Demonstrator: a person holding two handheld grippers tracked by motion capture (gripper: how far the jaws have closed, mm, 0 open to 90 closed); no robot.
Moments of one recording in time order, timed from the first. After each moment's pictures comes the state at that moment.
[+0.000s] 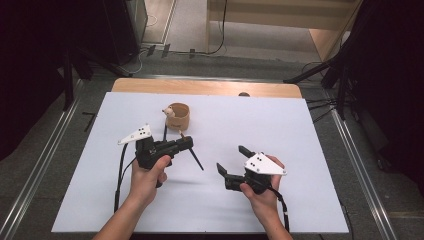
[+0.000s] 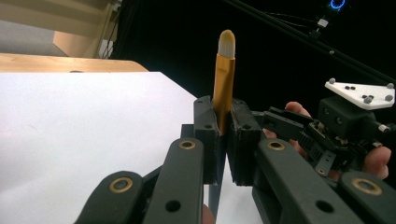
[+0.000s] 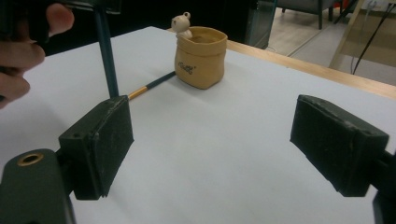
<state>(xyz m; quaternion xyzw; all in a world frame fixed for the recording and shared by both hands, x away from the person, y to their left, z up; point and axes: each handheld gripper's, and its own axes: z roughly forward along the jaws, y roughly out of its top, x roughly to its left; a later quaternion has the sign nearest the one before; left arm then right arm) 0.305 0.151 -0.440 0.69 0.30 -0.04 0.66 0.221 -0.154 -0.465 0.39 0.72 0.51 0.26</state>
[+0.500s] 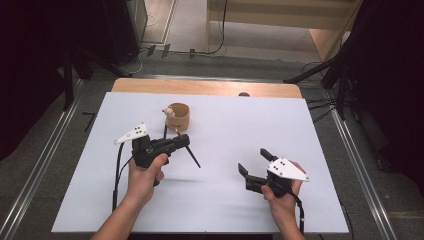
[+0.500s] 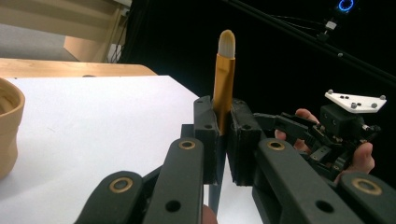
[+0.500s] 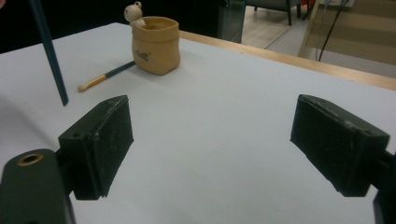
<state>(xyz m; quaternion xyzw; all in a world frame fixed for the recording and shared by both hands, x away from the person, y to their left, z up) 0.307 0.158 -0.438 0.69 0.31 -0.02 0.66 0.211 -0.205 -0.477 0.43 0.69 0.50 0.28</state>
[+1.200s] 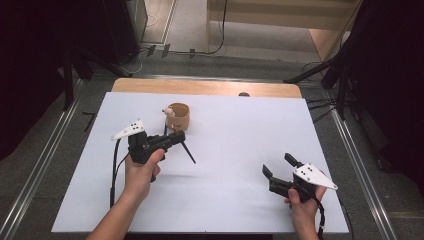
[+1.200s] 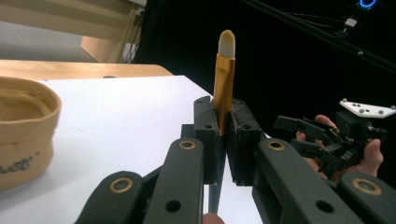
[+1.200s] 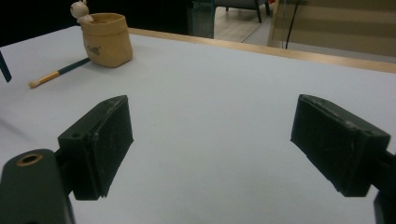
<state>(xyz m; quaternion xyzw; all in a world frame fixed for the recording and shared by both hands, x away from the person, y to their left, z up) 0.318 0.168 -0.432 0.69 0.32 0.00 0.65 0.196 -0.262 -0.493 0.48 0.66 0.50 0.30</state>
